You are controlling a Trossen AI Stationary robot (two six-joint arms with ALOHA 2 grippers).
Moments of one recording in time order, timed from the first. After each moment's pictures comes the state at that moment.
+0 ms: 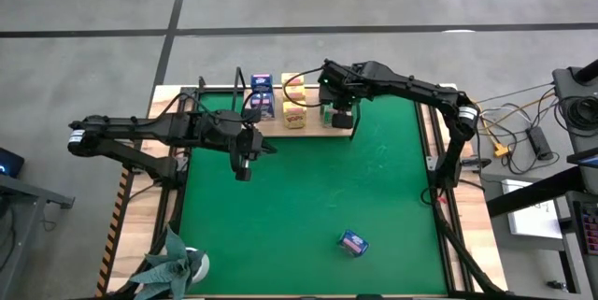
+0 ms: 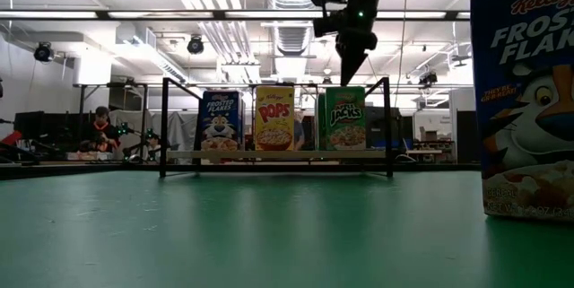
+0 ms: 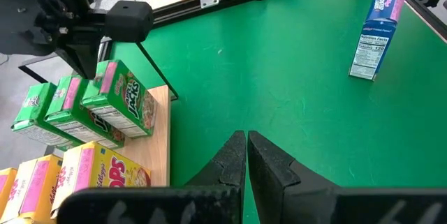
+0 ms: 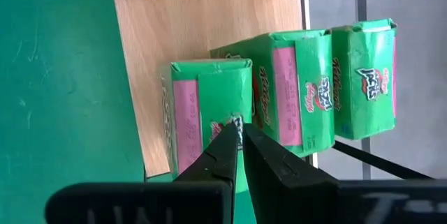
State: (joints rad) left arm 0.00 1.17 1.14 -0.54 -0.04 0.26; right arm -0.43 1.80 1.75 -1.12 0.18 -0.39
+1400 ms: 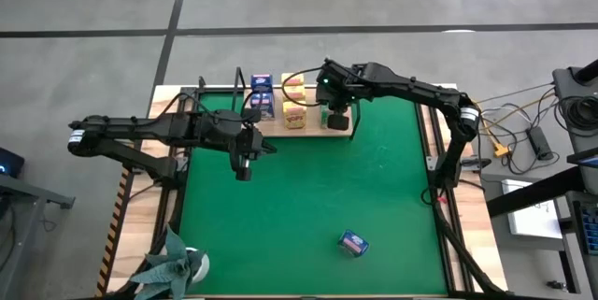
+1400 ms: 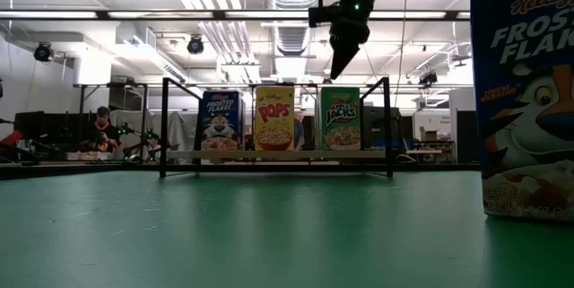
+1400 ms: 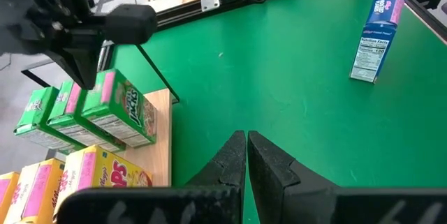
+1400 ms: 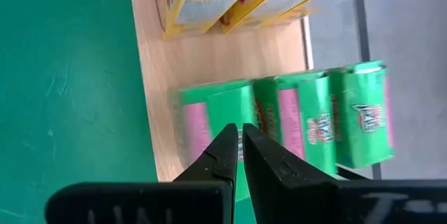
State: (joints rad) left arm 0.00 1.17 1.14 -0.53 -0.04 0.27; right arm -0.41 1.79 1.74 -1.05 0.13 -0.38
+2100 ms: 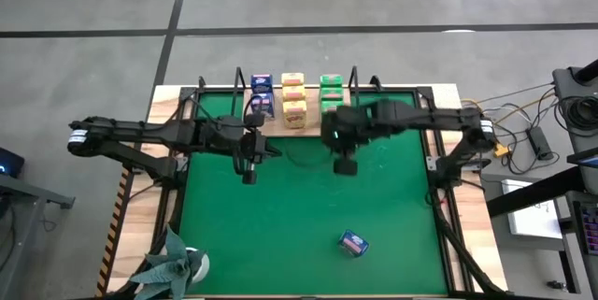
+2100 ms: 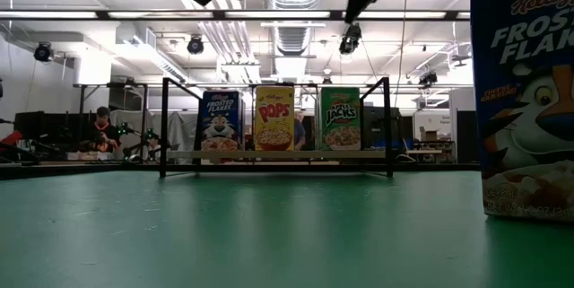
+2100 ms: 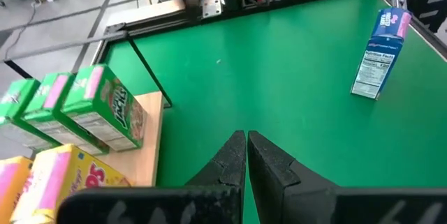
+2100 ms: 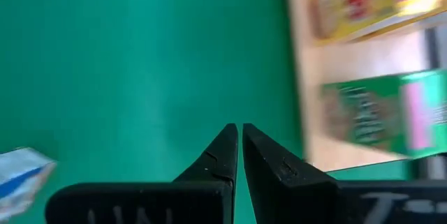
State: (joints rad) left arm 0.00 1.17 1.01 -0.35 -0.04 0.20; right arm -0.04 1.68 1.79 -1.24 0.12 -0.01
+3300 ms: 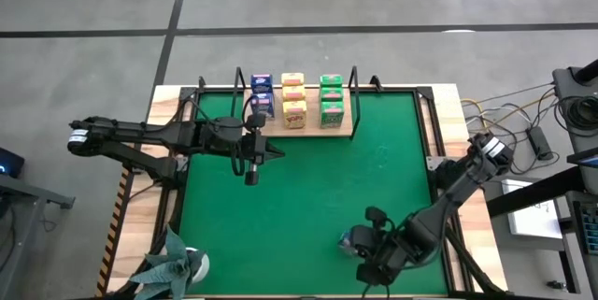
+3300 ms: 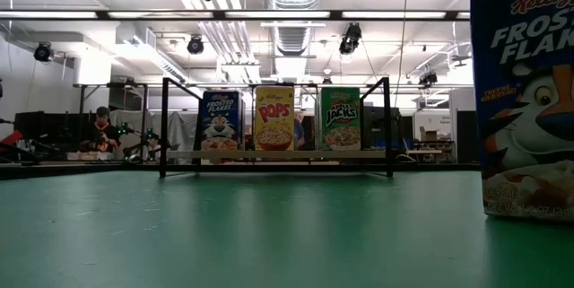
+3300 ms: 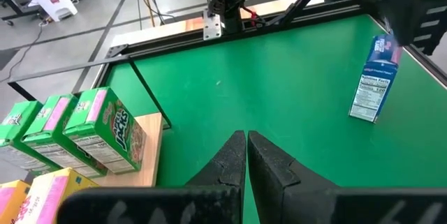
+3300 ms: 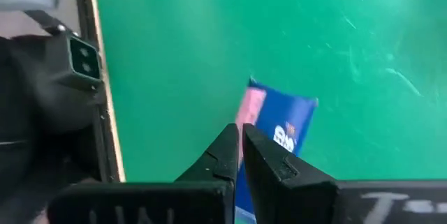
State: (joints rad) left arm -0.01 1.17 0.99 -0.25 -0.04 0.19; right arm 0.75 1.68 1.37 -0.79 0.36 0.94
